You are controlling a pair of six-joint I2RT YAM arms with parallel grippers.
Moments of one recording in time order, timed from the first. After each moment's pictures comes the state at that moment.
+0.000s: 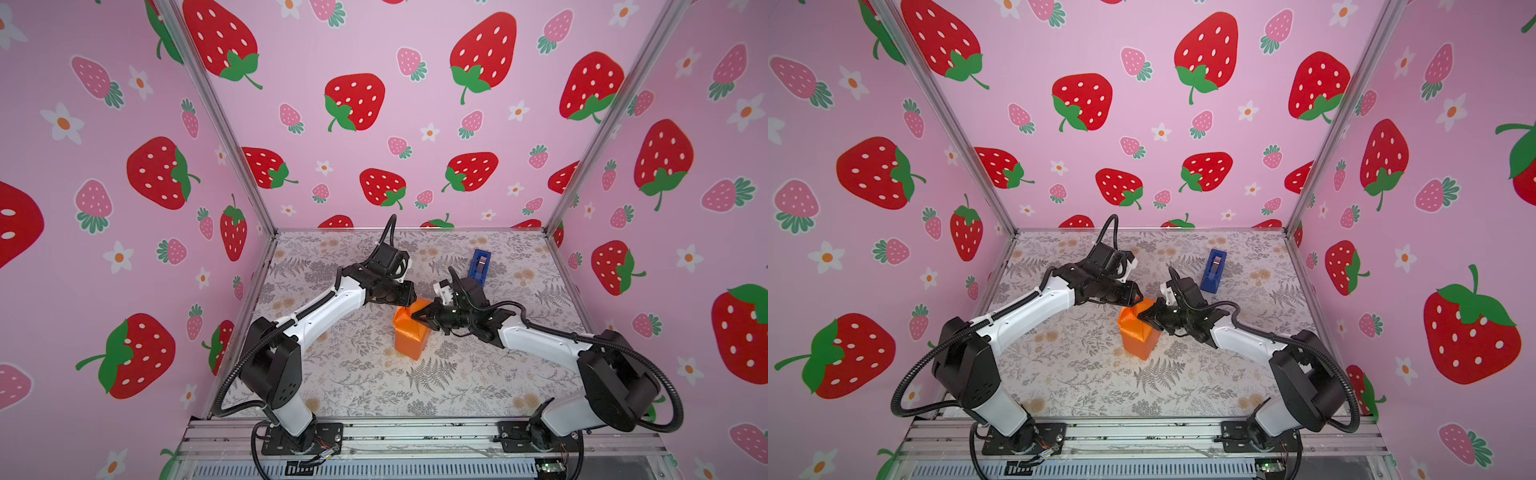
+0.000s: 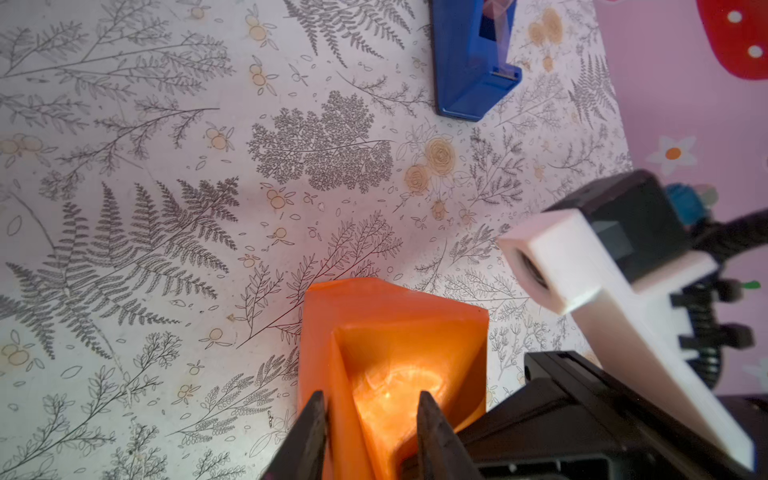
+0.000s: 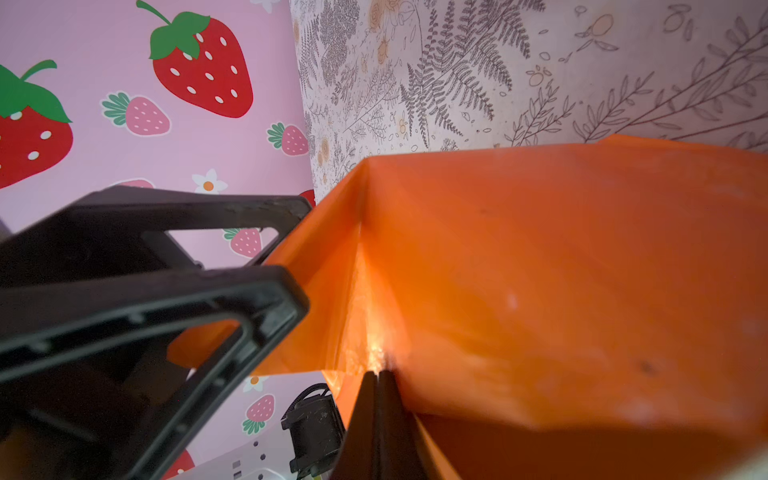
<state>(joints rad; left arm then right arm) -0.60 1.67 1.39 -0.69 0.24 -0.34 0.76 1.49 0.80 0.11 -0.52 1.16</state>
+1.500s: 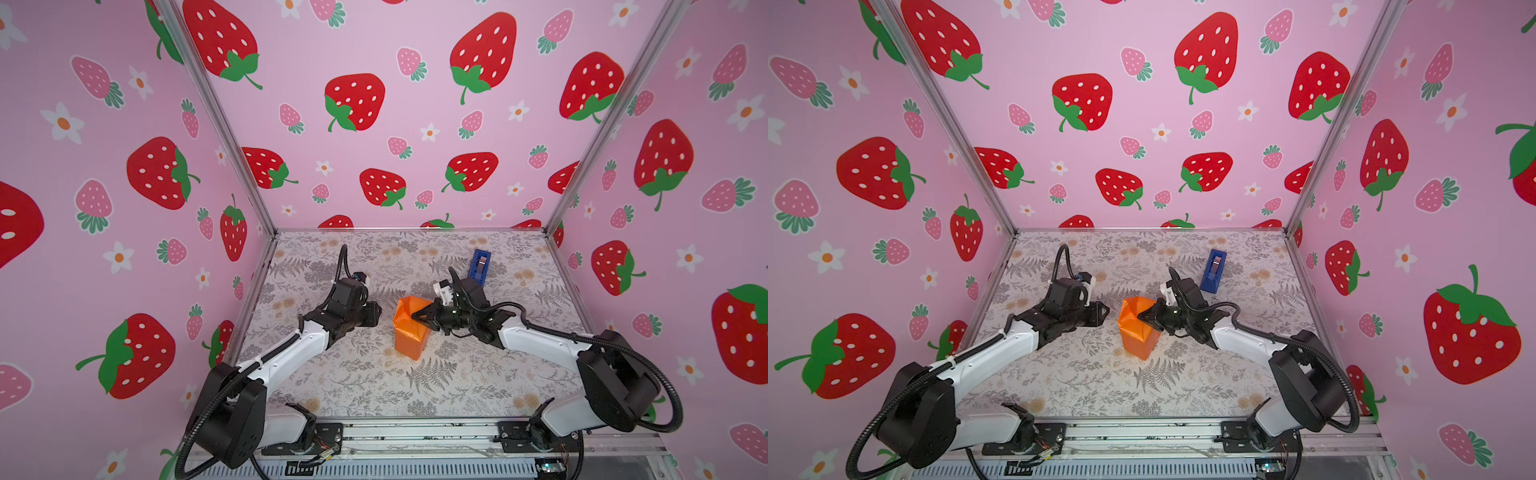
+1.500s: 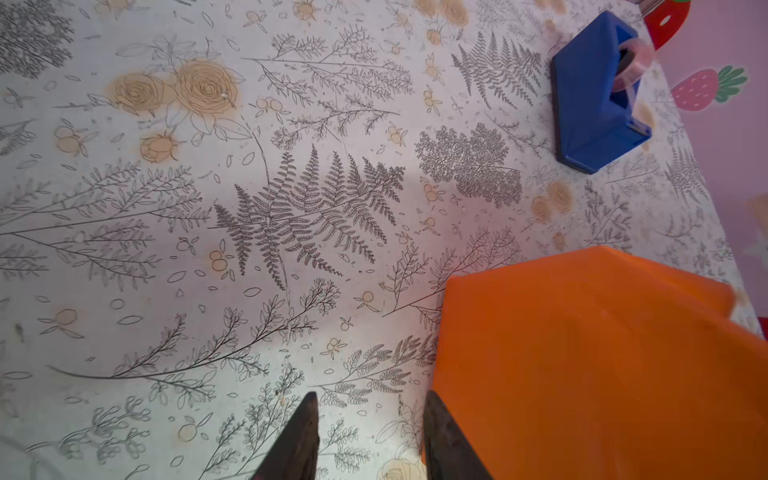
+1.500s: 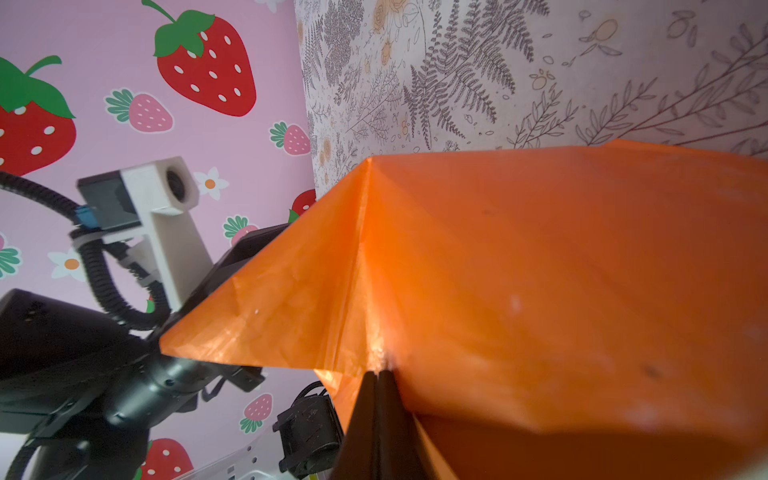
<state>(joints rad) -0.44 1.32 0.73 -0.20 0.12 -0.40 0.76 1.49 0.79 0.13 -0.52 1.15</state>
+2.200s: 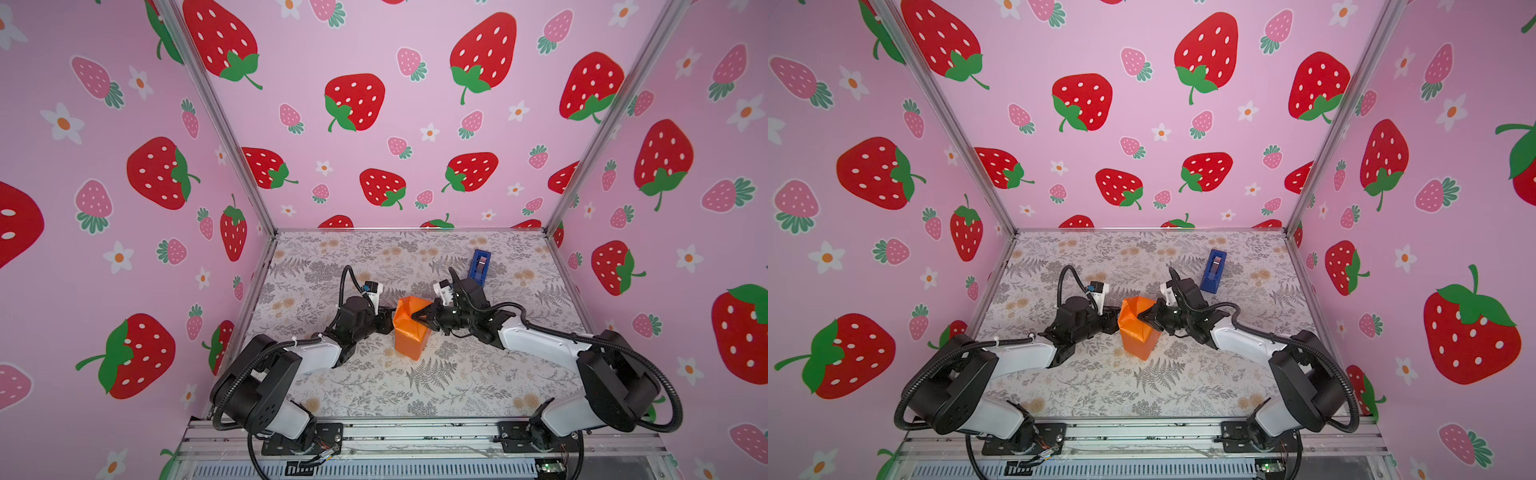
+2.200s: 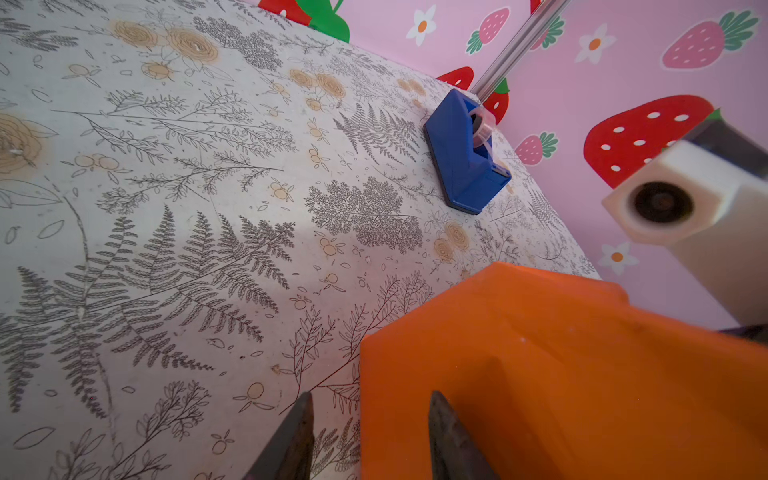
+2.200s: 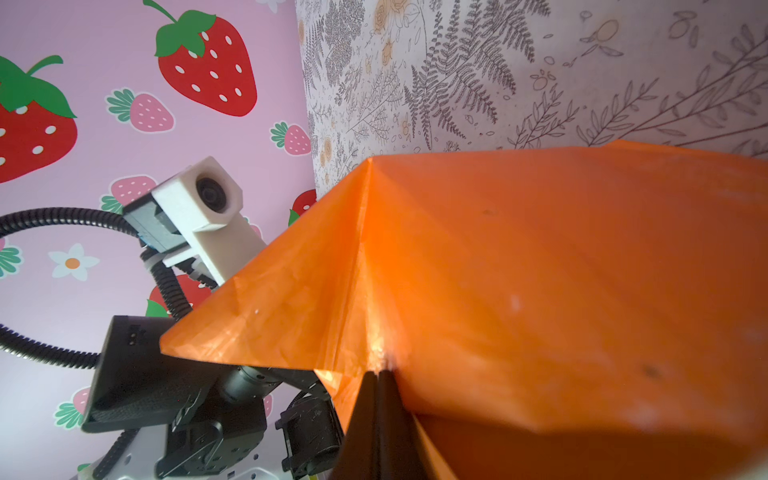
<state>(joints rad) -0.51 1.50 0.50 0.57 0.25 -0.46 0.76 1.49 0.79 0.14 -0.52 1.15</state>
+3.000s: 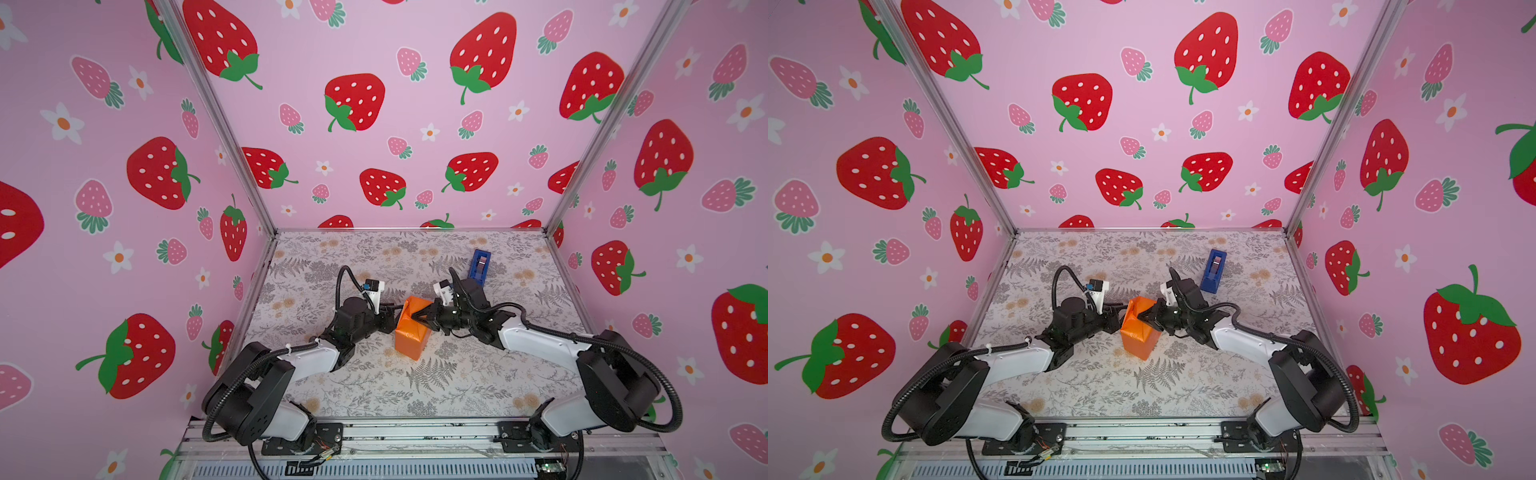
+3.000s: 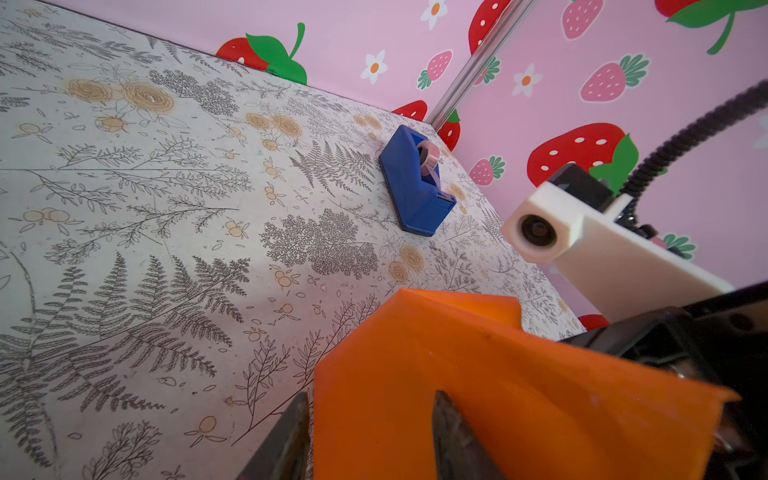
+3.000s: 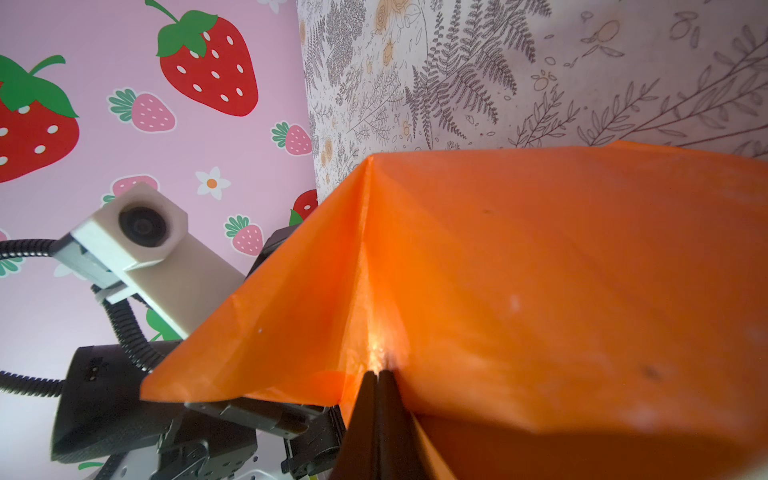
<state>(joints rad) -0.54 1.43 0.48 0.62 0.28 -0.47 0.76 1.49 0.78 0.15 -0.53 1.15</state>
